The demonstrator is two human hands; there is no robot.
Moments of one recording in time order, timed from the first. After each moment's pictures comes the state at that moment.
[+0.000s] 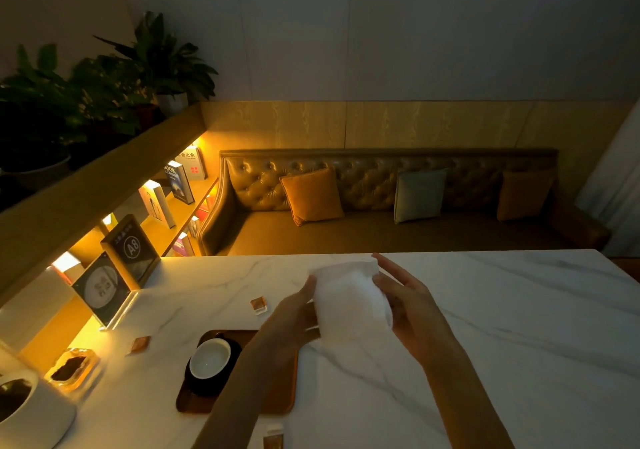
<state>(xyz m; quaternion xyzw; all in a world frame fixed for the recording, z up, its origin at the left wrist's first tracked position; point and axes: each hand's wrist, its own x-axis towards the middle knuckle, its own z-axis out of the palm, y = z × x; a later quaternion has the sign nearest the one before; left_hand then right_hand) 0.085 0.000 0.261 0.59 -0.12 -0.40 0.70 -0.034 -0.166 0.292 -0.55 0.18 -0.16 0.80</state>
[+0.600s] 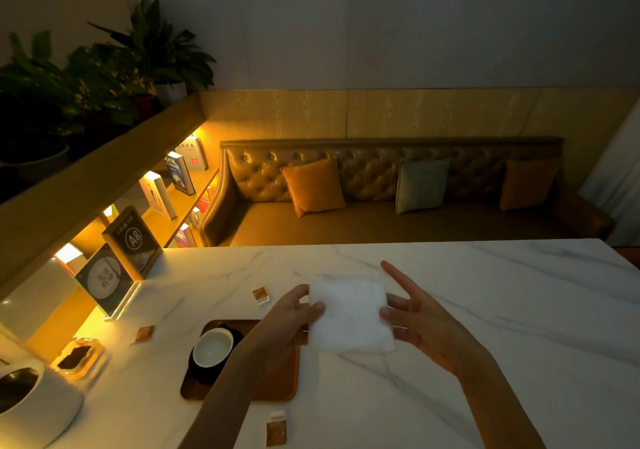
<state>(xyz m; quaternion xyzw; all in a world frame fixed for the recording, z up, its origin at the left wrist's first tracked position) 0.083 0.021 0.265 0.61 -0.19 -0.43 0.64 -0.057 -0.191 0.256 -0.59 0.14 -0.01 0.79</state>
